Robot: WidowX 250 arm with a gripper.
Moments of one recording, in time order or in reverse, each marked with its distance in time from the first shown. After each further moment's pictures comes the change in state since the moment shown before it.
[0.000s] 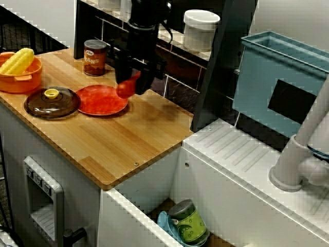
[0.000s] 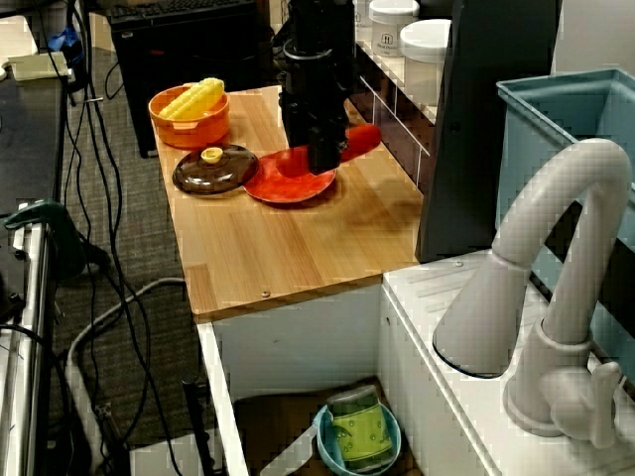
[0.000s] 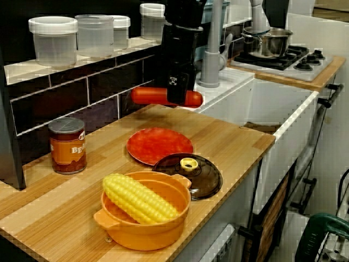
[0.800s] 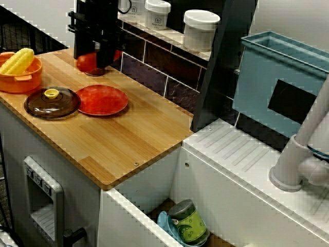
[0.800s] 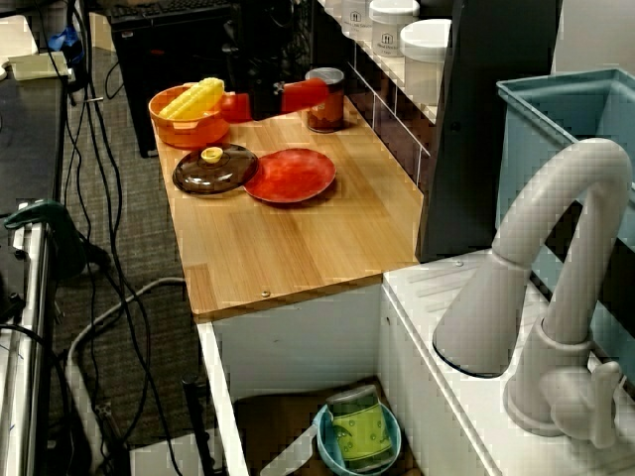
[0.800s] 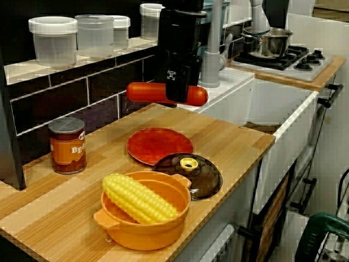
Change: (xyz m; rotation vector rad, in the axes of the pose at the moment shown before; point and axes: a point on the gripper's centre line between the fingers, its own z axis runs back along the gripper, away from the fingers) arm -0.019 0.068 0.028 -0.019 0.030 -0.048
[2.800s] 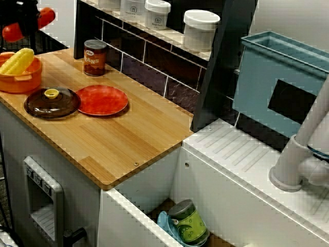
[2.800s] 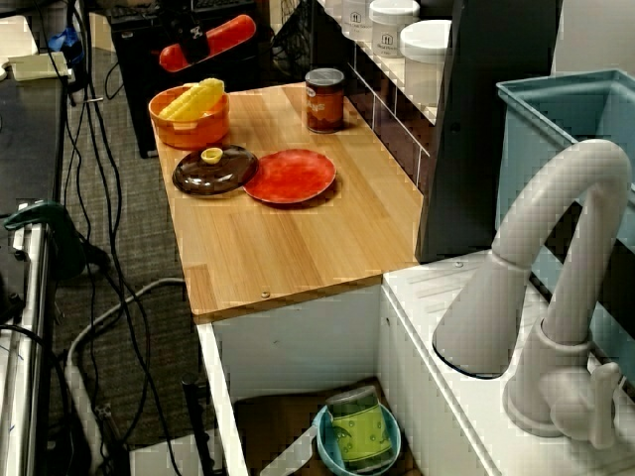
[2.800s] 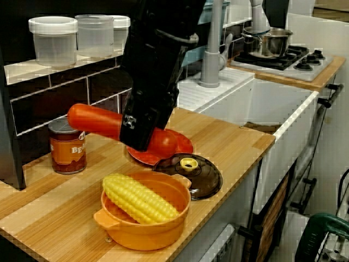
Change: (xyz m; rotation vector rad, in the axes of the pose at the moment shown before) arm -0.013 0.147 0.004 0.005 -0.254 0.025
